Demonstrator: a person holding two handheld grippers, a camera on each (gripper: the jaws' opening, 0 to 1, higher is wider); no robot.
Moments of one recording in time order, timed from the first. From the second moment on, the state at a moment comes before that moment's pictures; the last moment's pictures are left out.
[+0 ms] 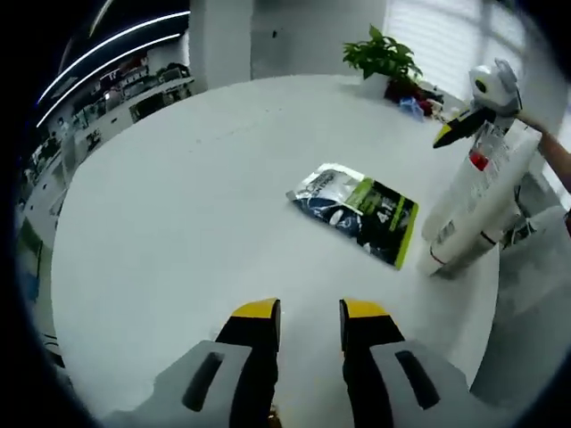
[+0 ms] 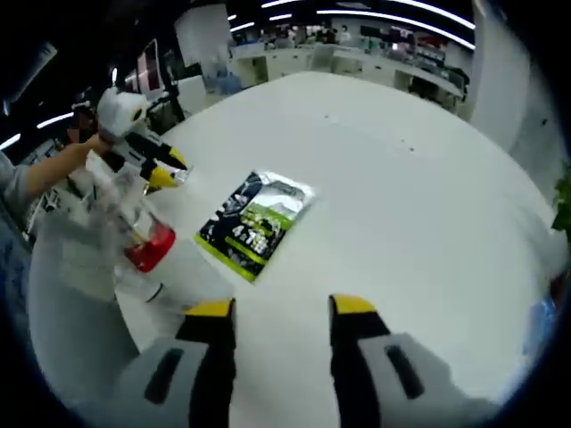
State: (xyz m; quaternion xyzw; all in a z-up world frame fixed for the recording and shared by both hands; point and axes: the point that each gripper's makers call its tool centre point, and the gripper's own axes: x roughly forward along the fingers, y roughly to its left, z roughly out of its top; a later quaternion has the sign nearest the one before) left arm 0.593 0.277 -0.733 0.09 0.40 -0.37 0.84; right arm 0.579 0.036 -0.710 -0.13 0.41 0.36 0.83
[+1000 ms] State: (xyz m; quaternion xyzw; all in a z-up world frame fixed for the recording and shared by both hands) left arm 0.612 0.200 -0.762 0.01 0.44 -0.38 0.81; right arm 0.625 0.102 -0.761 -0.05 0.44 0.39 0.81
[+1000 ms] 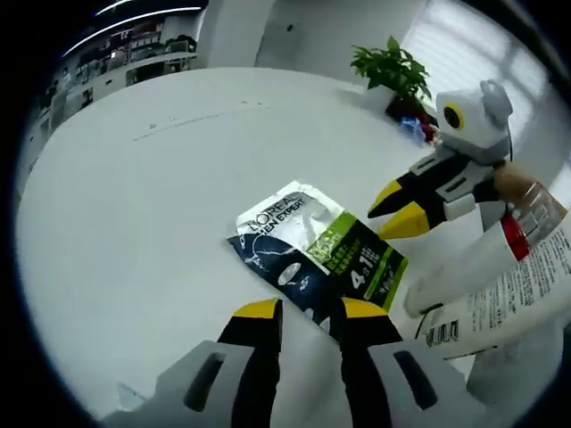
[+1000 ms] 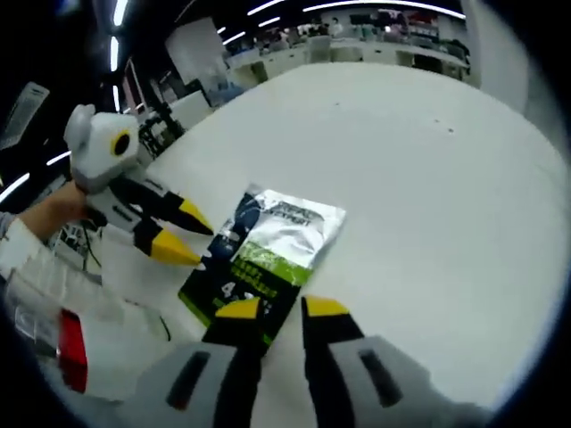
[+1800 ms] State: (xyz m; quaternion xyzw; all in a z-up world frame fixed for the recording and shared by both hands) left arm 0.627 0.199 -0.767 -0.03 0.44 -0.37 0.82; right arm 0.628 0.106 -0.773 -0.02 0.45 0.39 0.81
